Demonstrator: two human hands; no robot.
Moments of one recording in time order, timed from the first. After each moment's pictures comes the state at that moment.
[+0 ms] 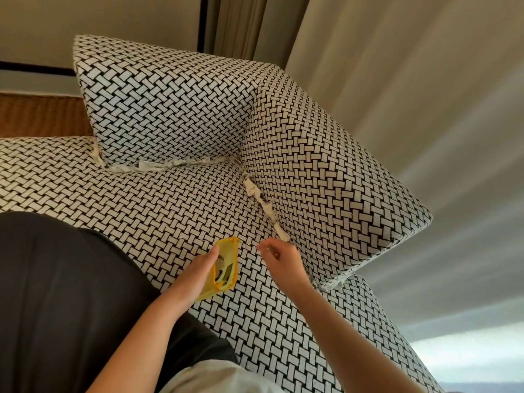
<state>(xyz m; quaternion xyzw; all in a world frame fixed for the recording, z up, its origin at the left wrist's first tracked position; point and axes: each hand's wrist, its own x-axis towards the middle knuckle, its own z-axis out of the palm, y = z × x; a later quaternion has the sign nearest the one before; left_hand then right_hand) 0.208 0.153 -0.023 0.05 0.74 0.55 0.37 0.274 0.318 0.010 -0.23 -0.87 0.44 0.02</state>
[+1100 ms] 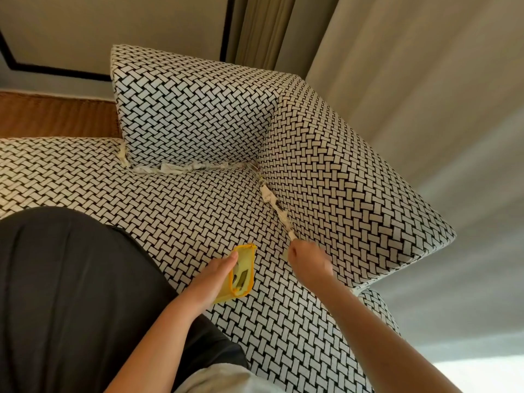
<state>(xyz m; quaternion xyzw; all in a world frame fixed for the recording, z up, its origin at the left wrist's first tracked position) 0.212 0.144 -0.019 0.10 0.73 0.53 0.41 0.247 0.344 0.013 -0.24 -0.96 0.06 -0.11</state>
